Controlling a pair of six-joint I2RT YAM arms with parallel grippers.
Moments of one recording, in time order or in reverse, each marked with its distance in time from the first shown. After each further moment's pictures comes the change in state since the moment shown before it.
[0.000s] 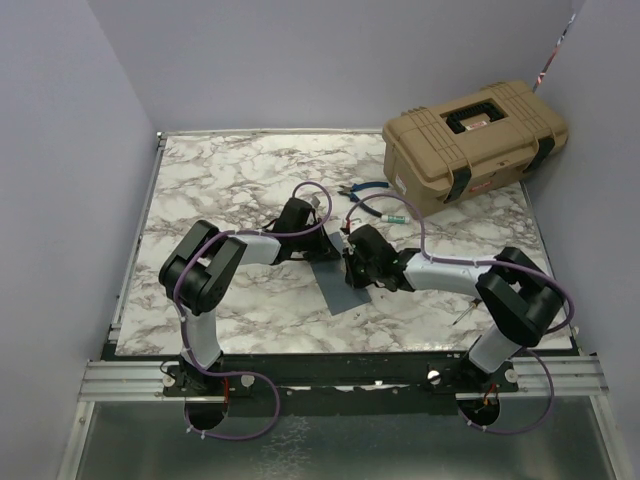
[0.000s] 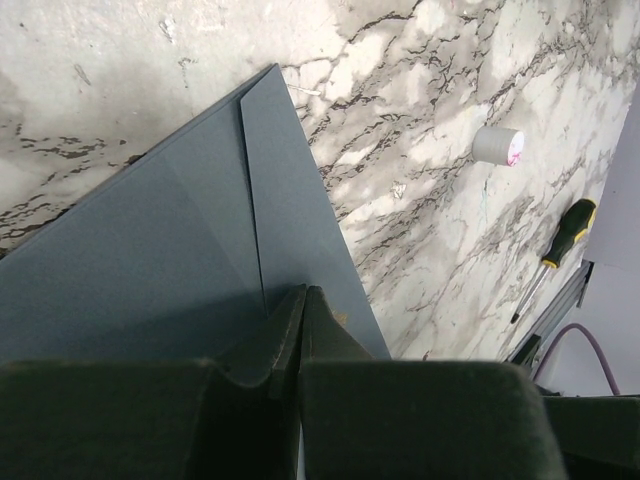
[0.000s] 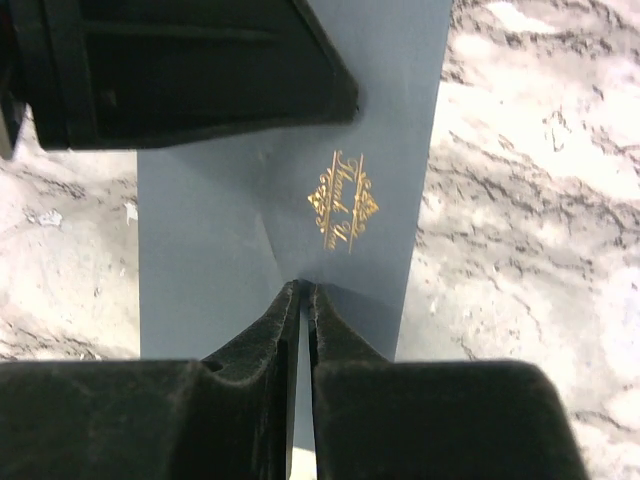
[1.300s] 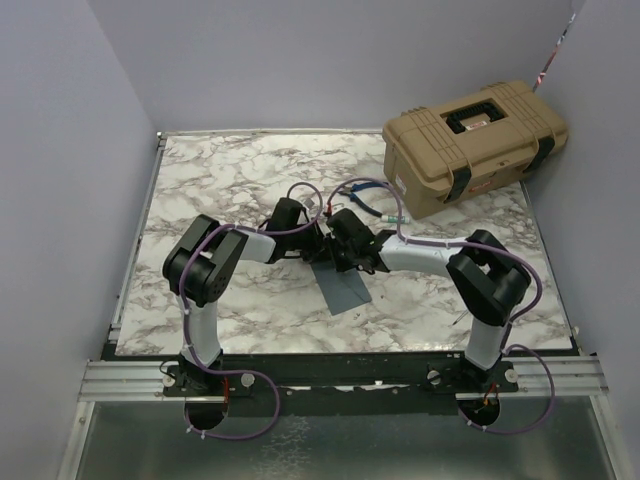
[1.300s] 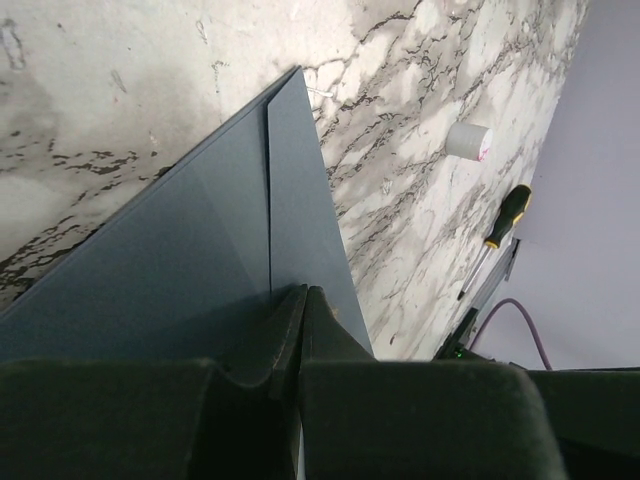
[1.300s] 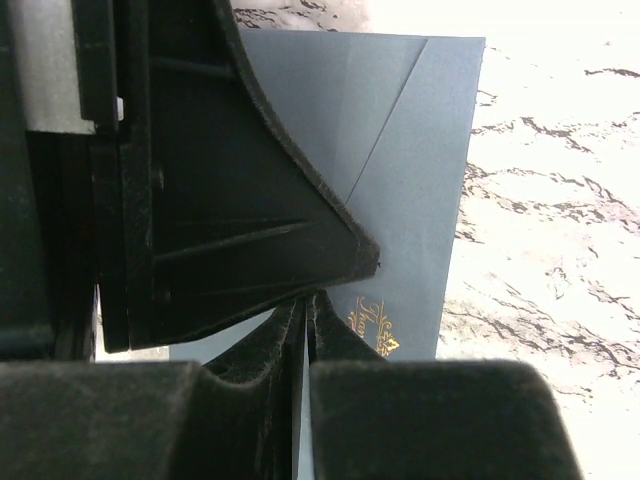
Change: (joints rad) left arm 0.065 0.062 -0.018 0.088 0.168 -0.087; right arm 0.003 0.198 0.272 -0.106 0.050 0.004
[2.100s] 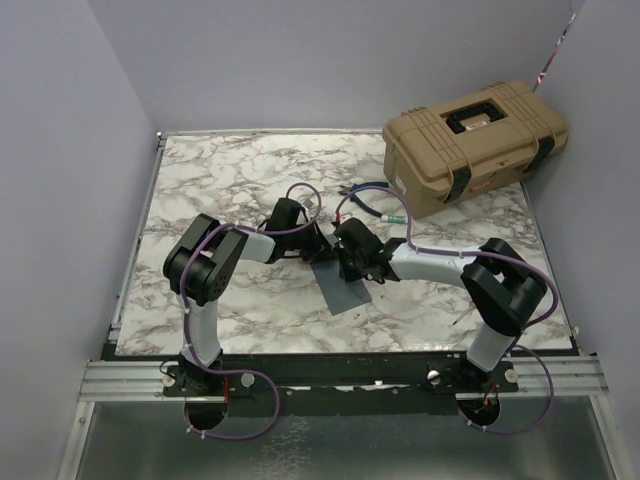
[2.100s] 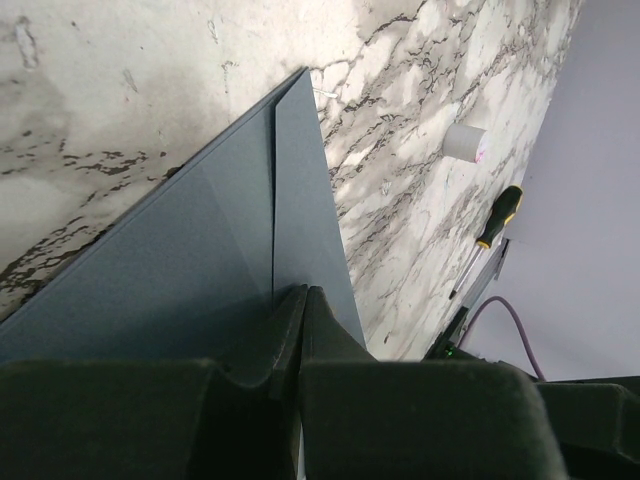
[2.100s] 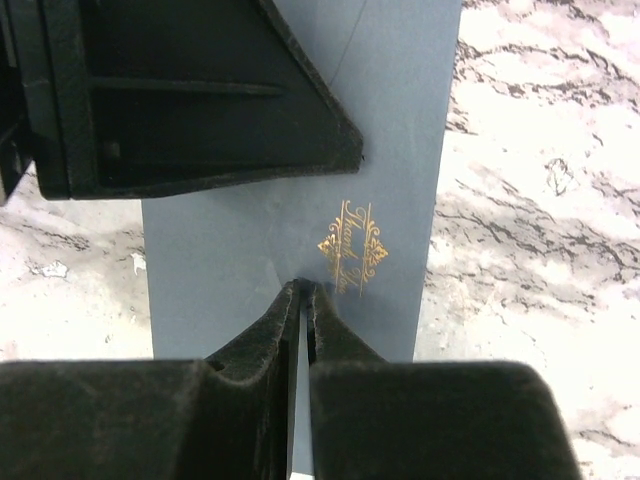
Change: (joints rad) left arm 0.008 0.011 -0.002 0.013 0.019 -0.028; right arm 0.017 -0.099 -0.115 -0.027 -0.006 0.026
